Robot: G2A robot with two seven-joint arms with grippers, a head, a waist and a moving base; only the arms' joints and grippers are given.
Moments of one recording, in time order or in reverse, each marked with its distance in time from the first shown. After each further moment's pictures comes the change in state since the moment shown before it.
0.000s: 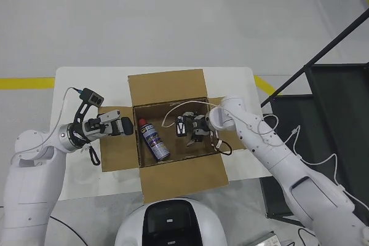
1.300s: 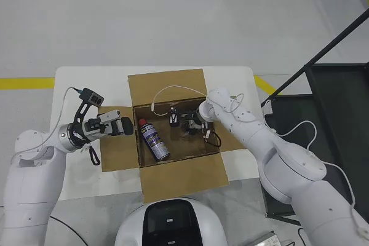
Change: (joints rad) left arm 0.000 0.000 0.000 0.000 0.000 0.000 0.000; right arm 0.301 -0.250 -0.367 0.649 0.106 0.046 -0.126
